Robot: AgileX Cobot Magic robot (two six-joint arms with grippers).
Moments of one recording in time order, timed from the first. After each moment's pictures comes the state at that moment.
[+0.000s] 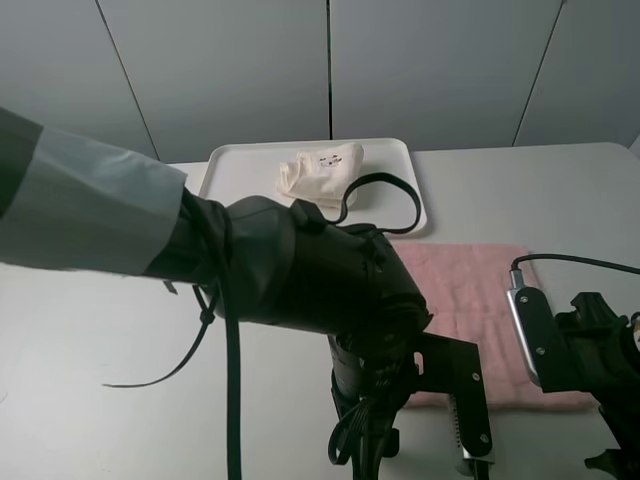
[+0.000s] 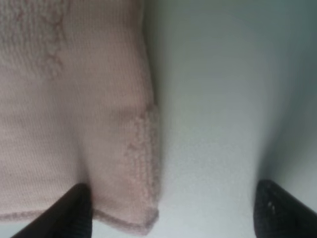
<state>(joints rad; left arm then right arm) -1.17 2.14 -1.30 0.09 0.69 0.43 0.33 1.37 -0.27 -0.09 0.48 -1.11</state>
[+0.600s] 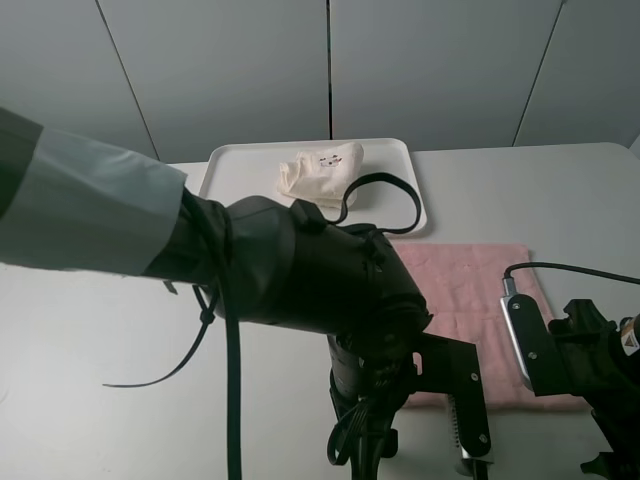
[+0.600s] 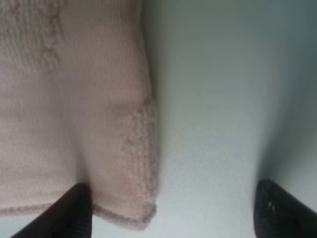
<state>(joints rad) -1.17 2.14 -1.30 0.09 0.70 0.42 0.33 1.44 -0.27 -0.09 0.44 -1.11</state>
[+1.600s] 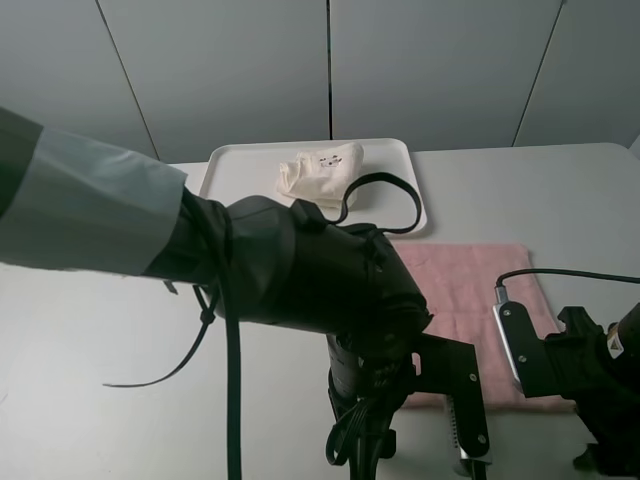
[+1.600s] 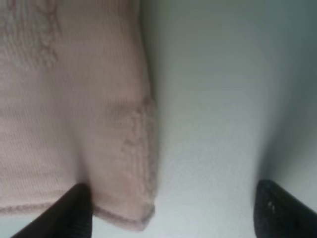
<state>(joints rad) -1.17 2.14 -1.30 0.10 0.71 0.42 0.33 1.55 -0.28 -0.10 0.40 -1.08</state>
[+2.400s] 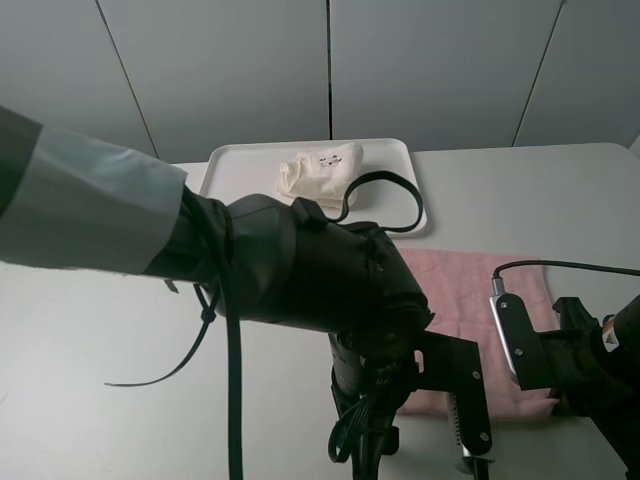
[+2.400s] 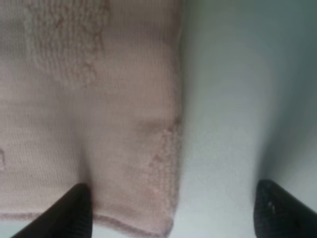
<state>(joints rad) -1.17 2.14 -1.31 0.11 0.69 0.42 0.33 1.55 -0.28 -0.12 0.35 -1.08</state>
